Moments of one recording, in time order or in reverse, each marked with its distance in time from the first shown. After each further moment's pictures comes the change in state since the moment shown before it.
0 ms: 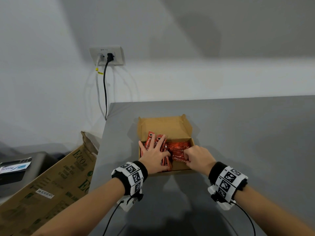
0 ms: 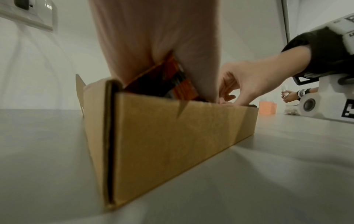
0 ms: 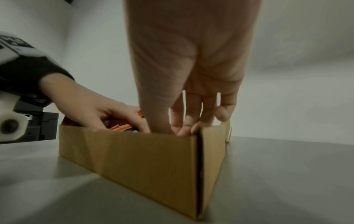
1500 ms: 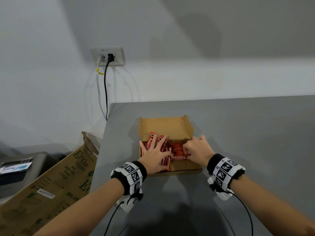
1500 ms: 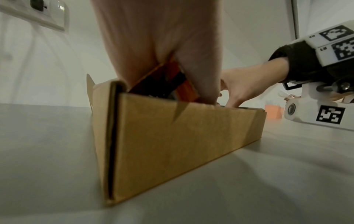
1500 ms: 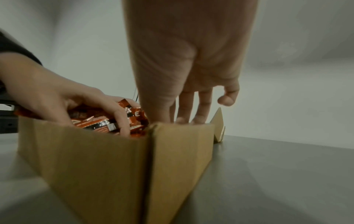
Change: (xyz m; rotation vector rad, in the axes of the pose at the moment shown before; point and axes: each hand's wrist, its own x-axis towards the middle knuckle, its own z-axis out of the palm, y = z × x) left_hand -0.004 -0.003 -0.003 -0.033 0.008 0.058; right_hand 0.019 0.007 -0.009 -0.137 0.056 -0.039
